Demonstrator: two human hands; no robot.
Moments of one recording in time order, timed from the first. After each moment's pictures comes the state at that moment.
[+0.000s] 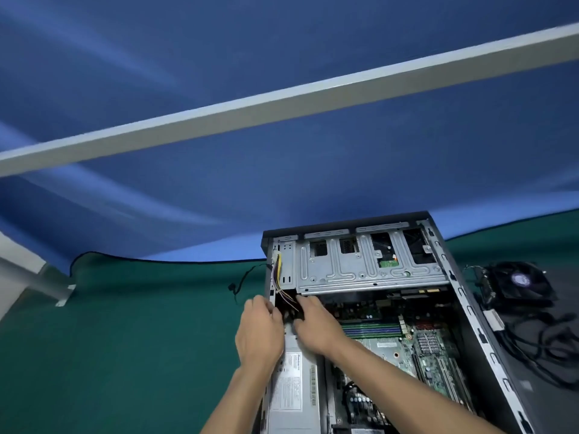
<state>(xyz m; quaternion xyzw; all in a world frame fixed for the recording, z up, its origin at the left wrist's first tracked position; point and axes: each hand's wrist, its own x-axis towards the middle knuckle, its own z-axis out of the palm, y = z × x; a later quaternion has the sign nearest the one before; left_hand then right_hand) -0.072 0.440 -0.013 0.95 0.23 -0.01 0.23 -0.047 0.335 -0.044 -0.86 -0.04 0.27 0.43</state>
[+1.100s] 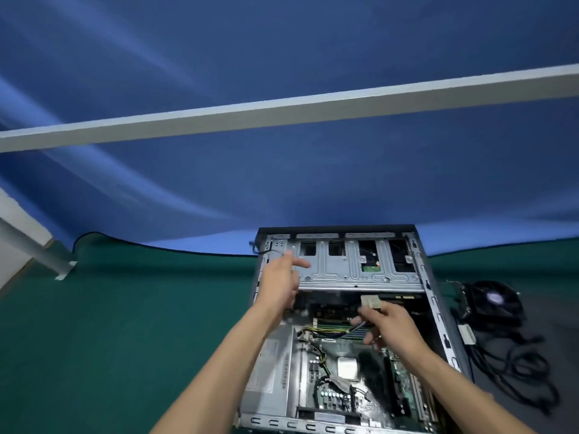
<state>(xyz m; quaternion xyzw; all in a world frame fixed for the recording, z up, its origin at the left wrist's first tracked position) -0.046 0.379 0.047 0.73 0.20 -0.07 0.65 -0.069 0.186 -0.025 -0.72 0.14 0.21 0.65</state>
